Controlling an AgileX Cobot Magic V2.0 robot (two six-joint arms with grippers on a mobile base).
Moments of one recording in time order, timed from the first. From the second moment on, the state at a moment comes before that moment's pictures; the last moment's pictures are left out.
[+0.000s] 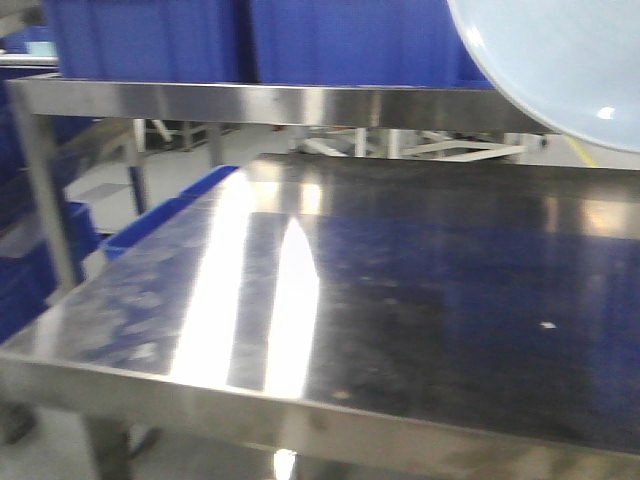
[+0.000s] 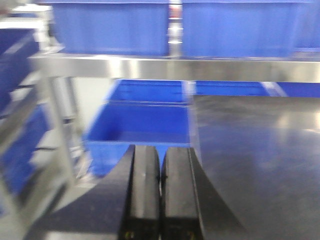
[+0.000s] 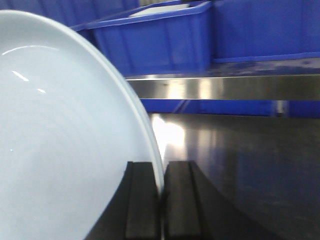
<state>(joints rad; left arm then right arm) -0.16 0.49 -0.36 -0.11 0.06 0.13 0.14 0.47 -0.33 0.21 -0.01 0.01</state>
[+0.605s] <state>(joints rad) -0.16 0.49 -0.36 -0.11 0.06 0.13 0.14 0.47 -0.33 0.21 -0.01 0.01</state>
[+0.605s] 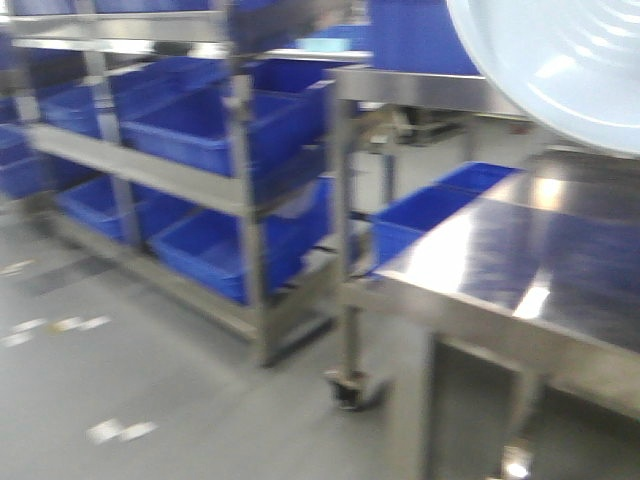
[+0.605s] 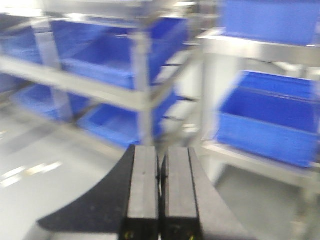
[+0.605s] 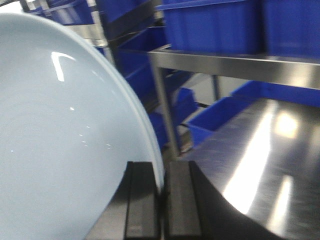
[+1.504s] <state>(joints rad) -0.16 0.49 -0.36 -0.11 0.06 0.13 0.14 0.47 -0.33 0.21 -0.01 0.01</state>
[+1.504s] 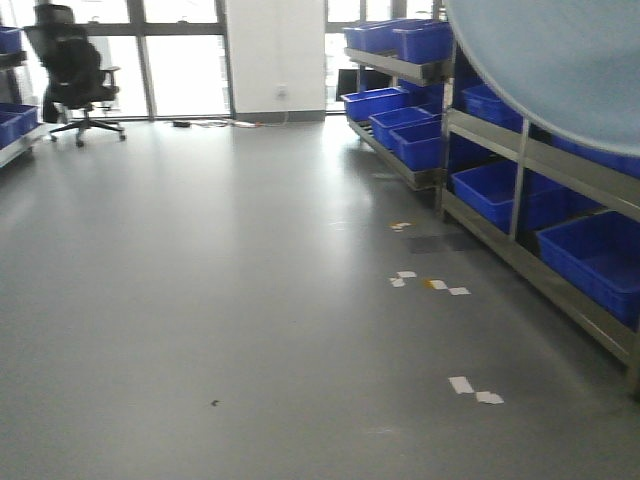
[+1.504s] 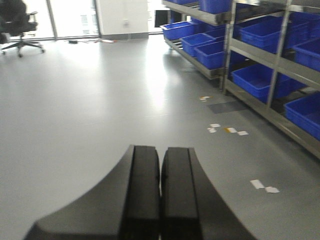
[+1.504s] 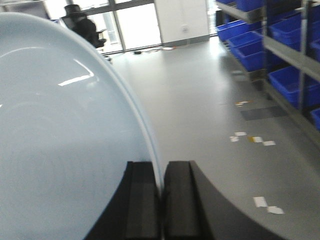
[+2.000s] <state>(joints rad) -0.16 0.49 -0.36 -0.11 0.06 0.13 0.14 0.47 -0.33 0.21 -0.01 0.01</state>
